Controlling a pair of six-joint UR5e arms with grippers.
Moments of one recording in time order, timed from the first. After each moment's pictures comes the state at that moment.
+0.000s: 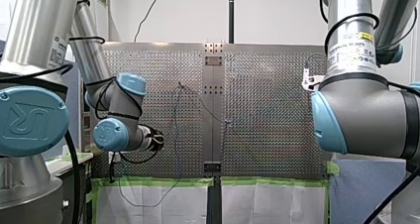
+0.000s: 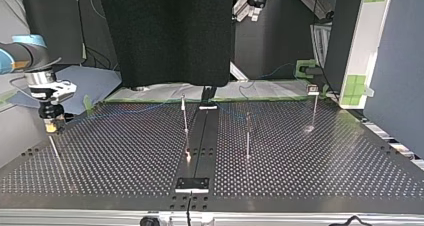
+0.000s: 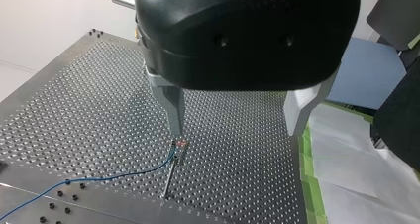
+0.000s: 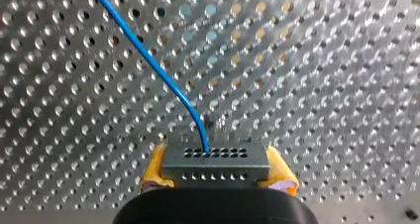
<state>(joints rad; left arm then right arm) -0.69 -1.76 -2.61 -2.15 -2.04 -1.85 1.47 -1.12 1.54 -0.45 1.07 1.63</state>
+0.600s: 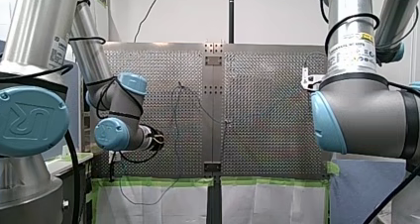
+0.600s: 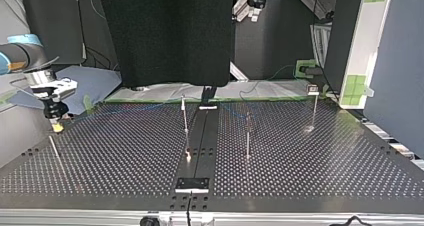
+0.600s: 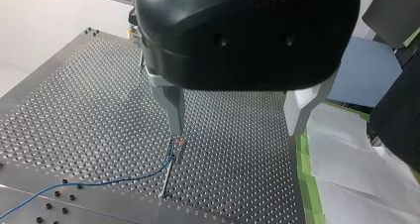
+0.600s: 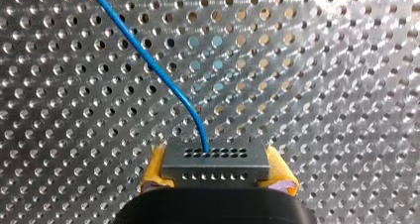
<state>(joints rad) -0.69 -1.76 -2.60 -2.16 -2.04 -1.84 1.46 -1.11 1.52 -0.40 0.94 1.61</state>
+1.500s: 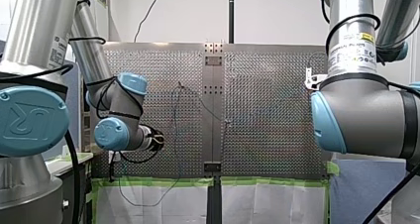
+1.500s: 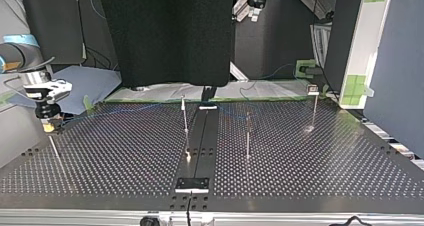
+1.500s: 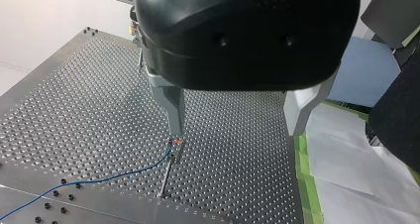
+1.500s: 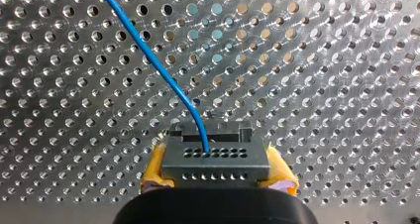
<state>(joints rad) -0.69 -1.76 -2.60 -2.17 -2.04 -1.84 1.44 -1.11 1.51 -0.38 1.01 1.59</state>
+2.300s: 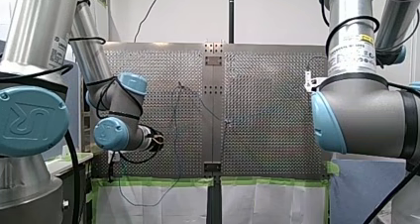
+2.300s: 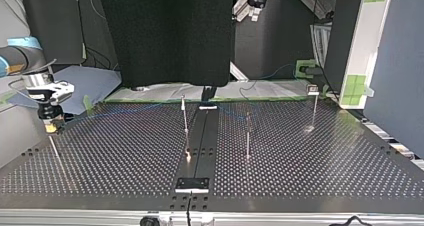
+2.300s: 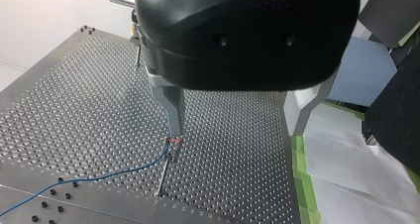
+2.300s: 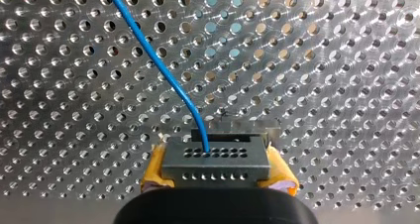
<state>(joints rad) -0.69 -1.76 -2.60 -2.18 -2.05 -1.84 1.45 -1.08 1.48 -0.39 1.03 1.55</state>
